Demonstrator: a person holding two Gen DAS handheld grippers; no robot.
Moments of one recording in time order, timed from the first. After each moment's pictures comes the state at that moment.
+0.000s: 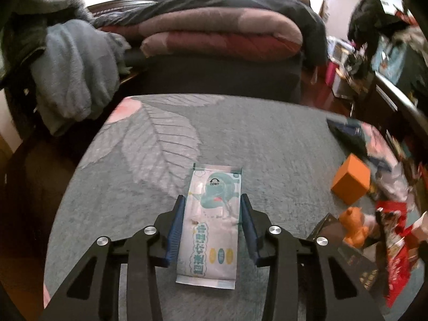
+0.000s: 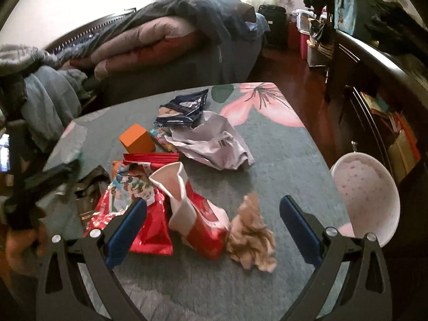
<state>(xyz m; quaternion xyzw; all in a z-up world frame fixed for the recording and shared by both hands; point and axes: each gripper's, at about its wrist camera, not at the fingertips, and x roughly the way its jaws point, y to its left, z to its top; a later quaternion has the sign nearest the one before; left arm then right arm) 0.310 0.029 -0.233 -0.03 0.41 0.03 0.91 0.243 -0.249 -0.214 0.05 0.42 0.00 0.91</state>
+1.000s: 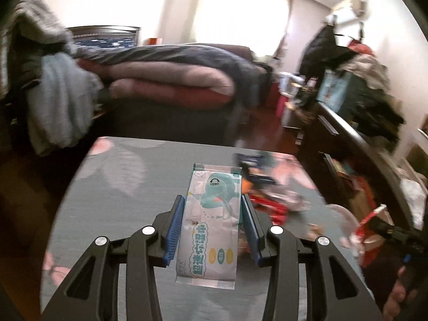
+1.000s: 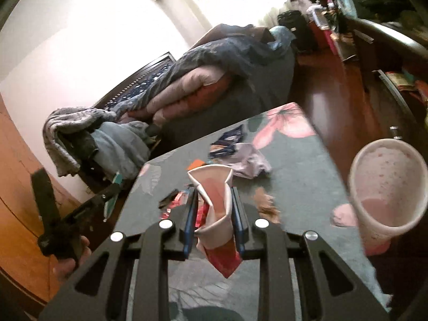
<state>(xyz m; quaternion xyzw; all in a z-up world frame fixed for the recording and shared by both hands) 0.209 -0.024 -0.139 -0.07 0.32 -0.11 0.94 0.161 -0.332 -0.152 0.22 0.33 0.14 0.91</state>
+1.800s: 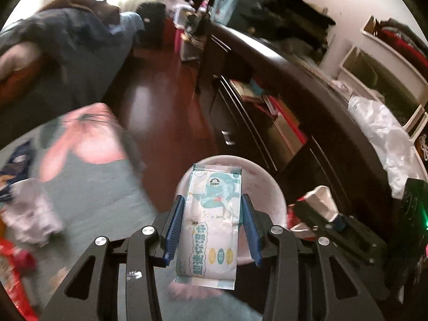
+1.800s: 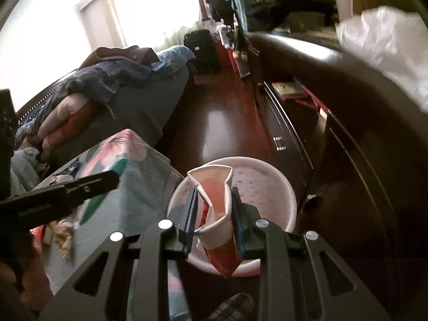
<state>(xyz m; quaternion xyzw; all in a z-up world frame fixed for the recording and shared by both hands) 0.281 -0.374 -0.202 0.03 0.44 -0.34 0.83 0.157 -0.530 -0.231 0.17 0.33 -0.12 0.92</state>
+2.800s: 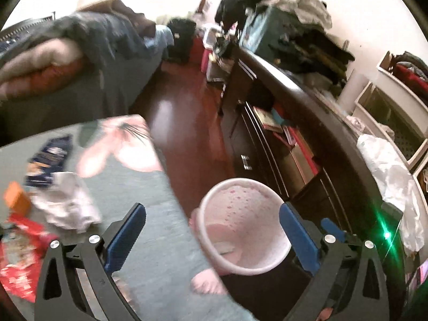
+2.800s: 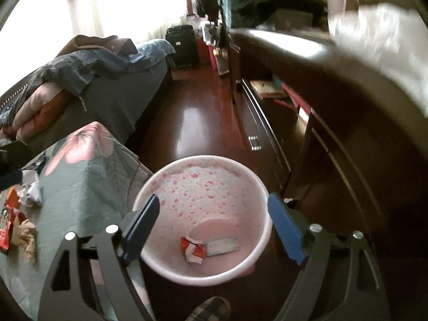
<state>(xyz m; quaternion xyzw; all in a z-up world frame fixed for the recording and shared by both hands) 0.265 -0.317 -0.167 -0.02 0.39 -0.27 0.88 0.165 -0.528 -0.234 0.11 0.34 -0.19 0.91</state>
